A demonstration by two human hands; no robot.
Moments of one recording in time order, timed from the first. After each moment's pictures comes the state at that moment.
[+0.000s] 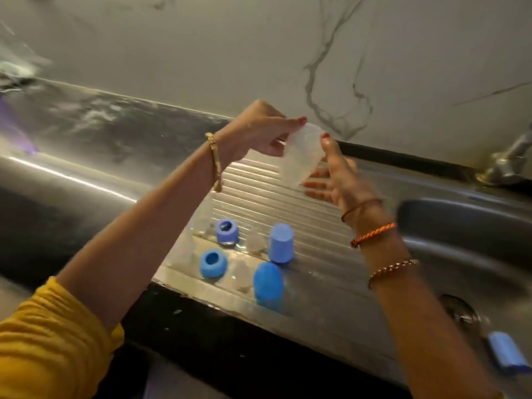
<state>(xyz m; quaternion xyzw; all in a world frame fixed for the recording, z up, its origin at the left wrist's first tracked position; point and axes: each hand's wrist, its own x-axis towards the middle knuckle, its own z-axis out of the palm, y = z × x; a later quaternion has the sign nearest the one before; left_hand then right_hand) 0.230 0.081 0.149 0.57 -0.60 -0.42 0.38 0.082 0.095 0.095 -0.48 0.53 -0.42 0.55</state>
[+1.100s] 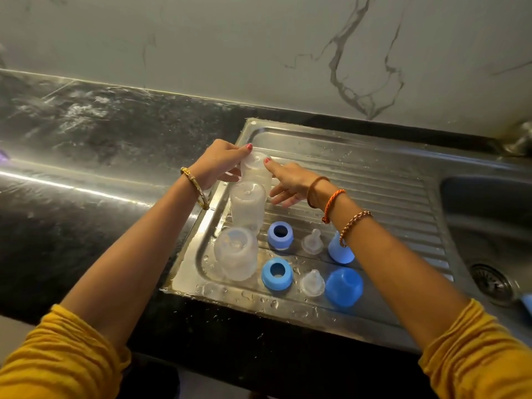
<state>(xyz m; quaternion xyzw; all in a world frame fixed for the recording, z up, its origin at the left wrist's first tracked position) 0.384 0.039 0.057 0.64 -0.57 -0.41 0.31 0.234 0.054 0.053 -0.61 0.60 -0.13 0.50</state>
